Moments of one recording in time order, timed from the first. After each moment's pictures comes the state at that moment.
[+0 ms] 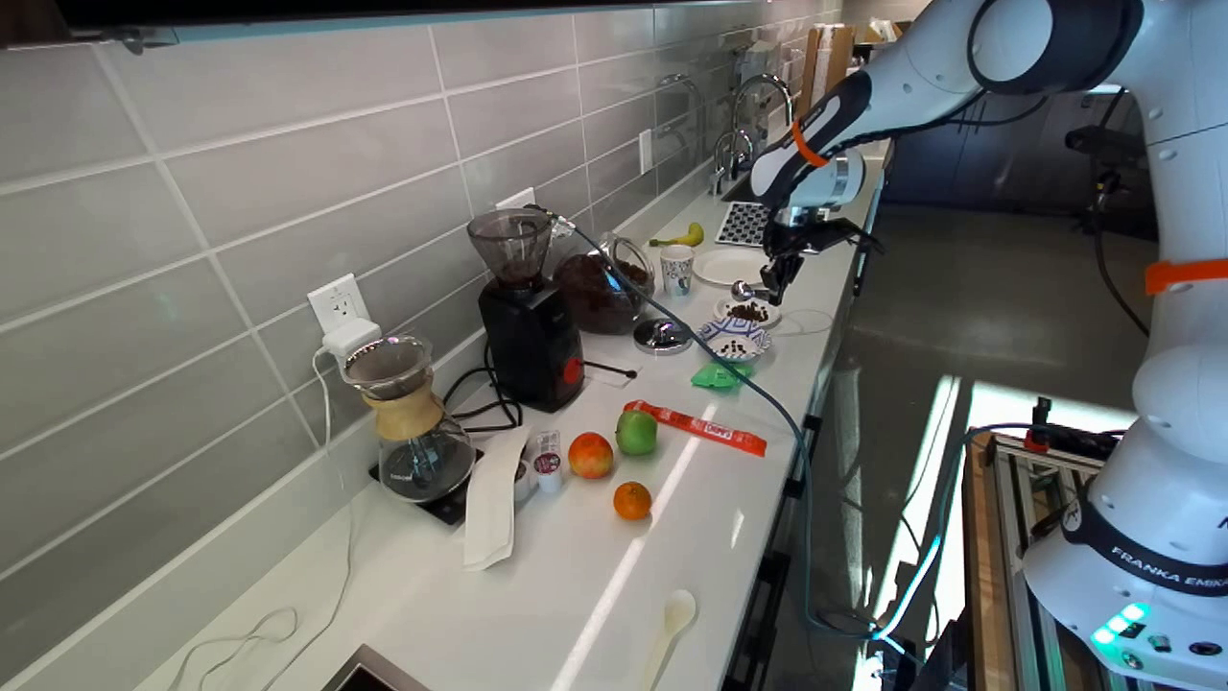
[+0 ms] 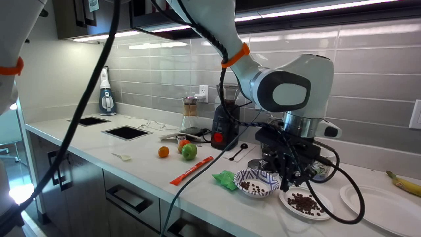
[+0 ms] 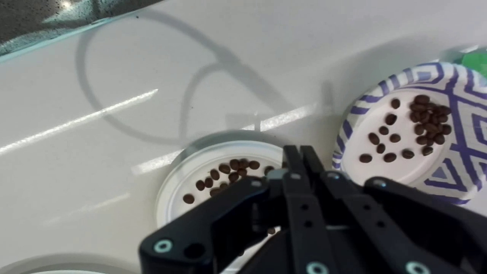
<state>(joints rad) -0.64 0.50 -0.12 -1.86 0.21 2.35 -0.59</state>
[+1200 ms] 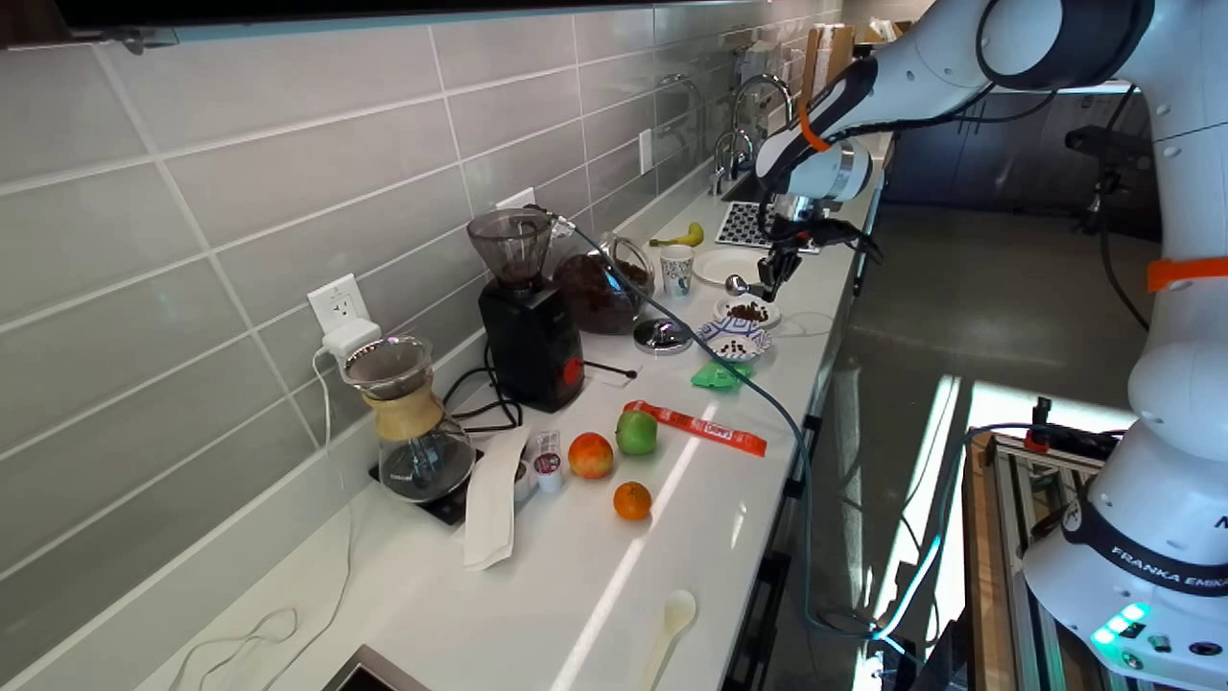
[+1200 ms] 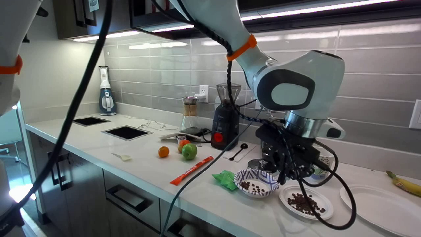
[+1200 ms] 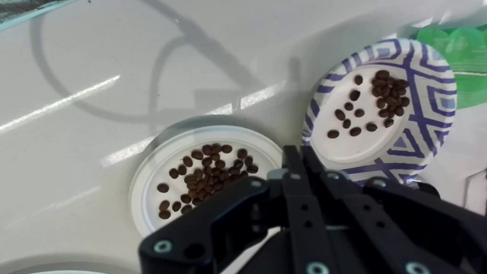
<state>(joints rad) -0.67 0.49 -0.10 -1.86 0.38 2.32 -0.69</state>
